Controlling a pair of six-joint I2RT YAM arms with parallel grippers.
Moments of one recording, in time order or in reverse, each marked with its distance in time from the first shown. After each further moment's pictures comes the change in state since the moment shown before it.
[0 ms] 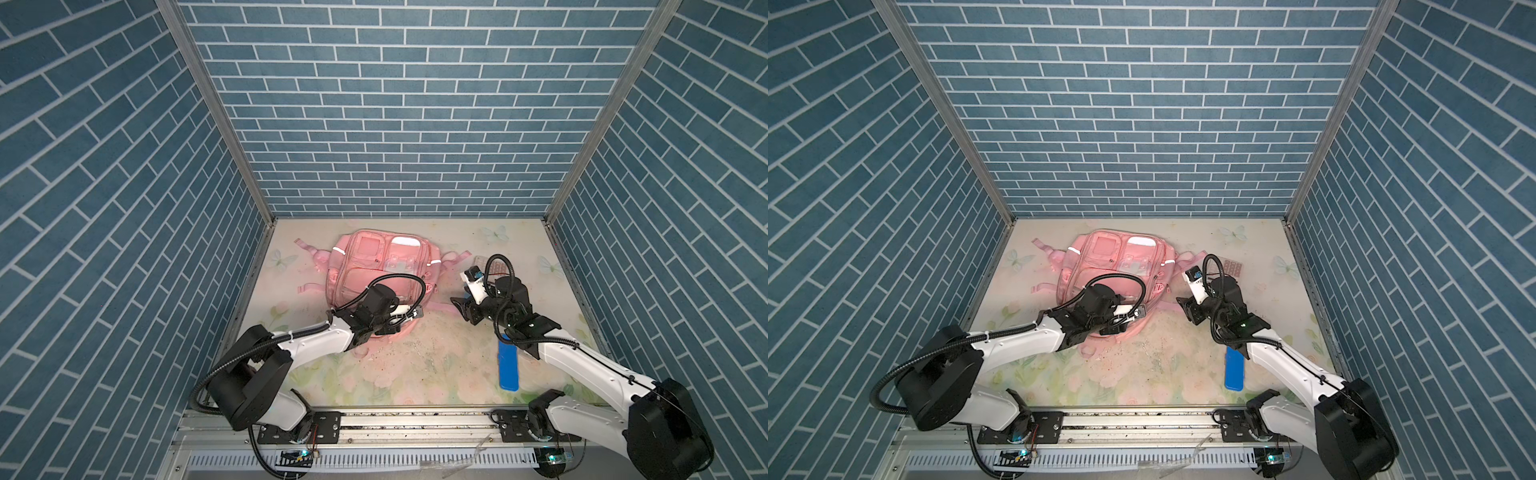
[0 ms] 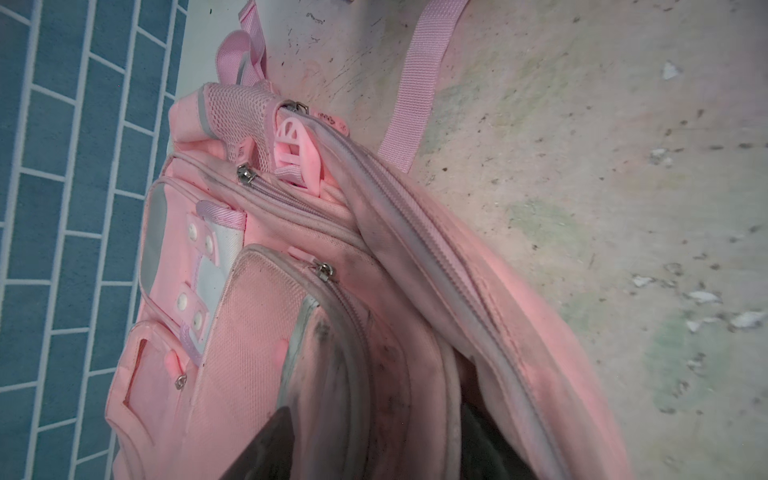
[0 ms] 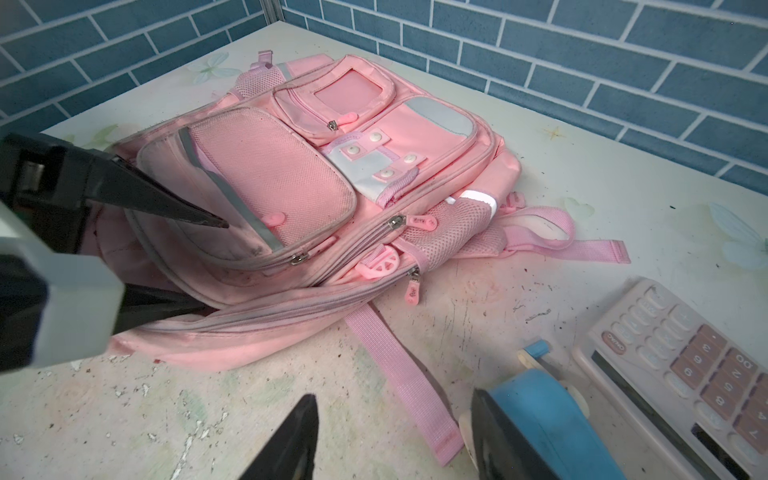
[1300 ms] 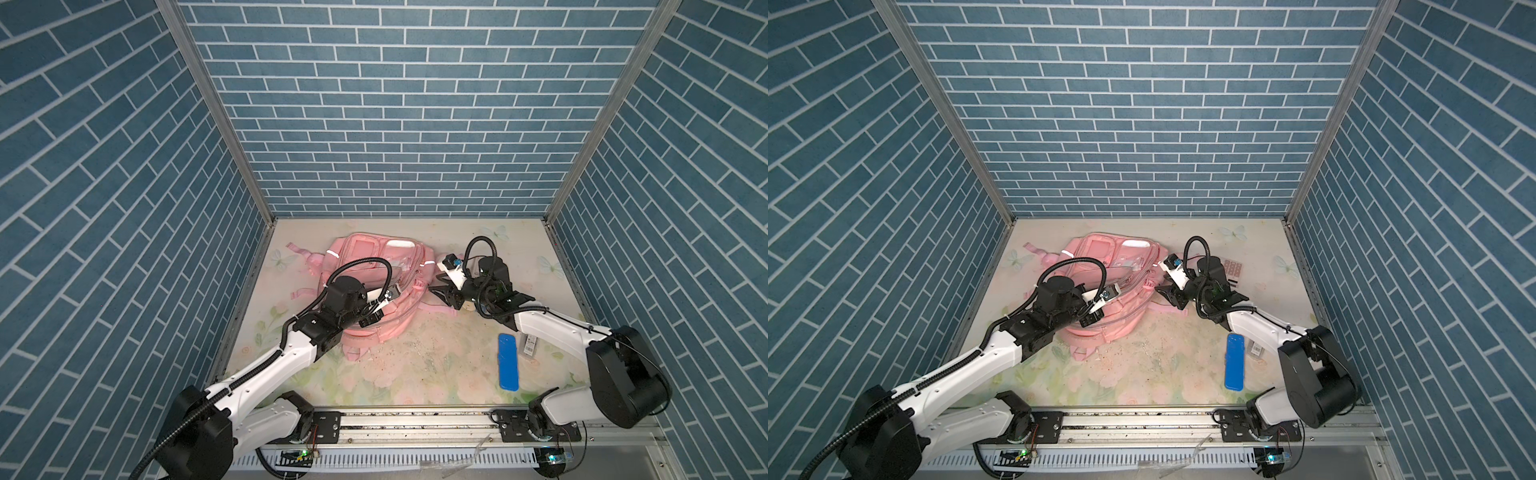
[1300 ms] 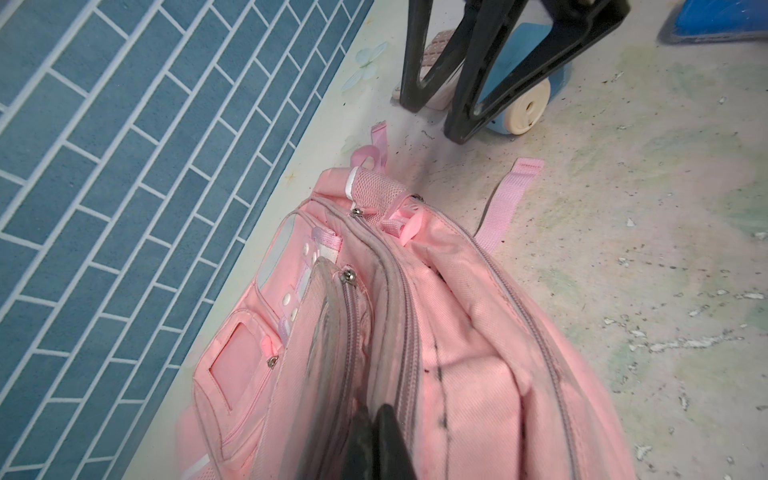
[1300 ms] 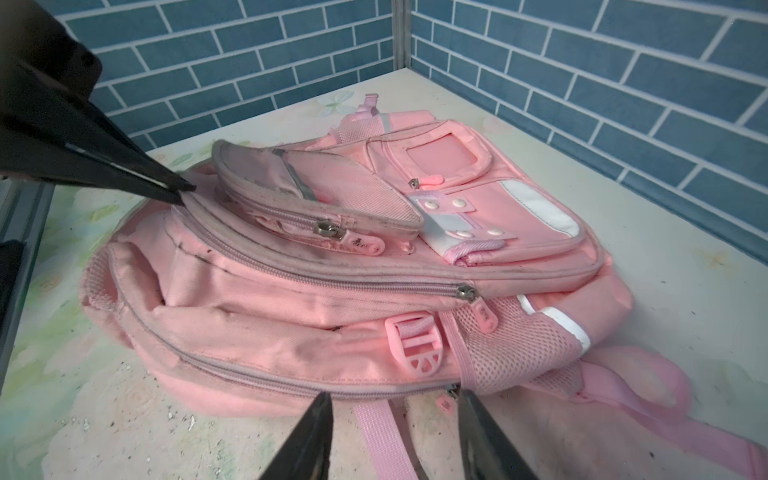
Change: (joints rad) left arm 0.164 -0.422 -0.071 -0.121 0.219 -0.106; right arm 0.000 0.364 0.200 0.184 -0.355 -0.169
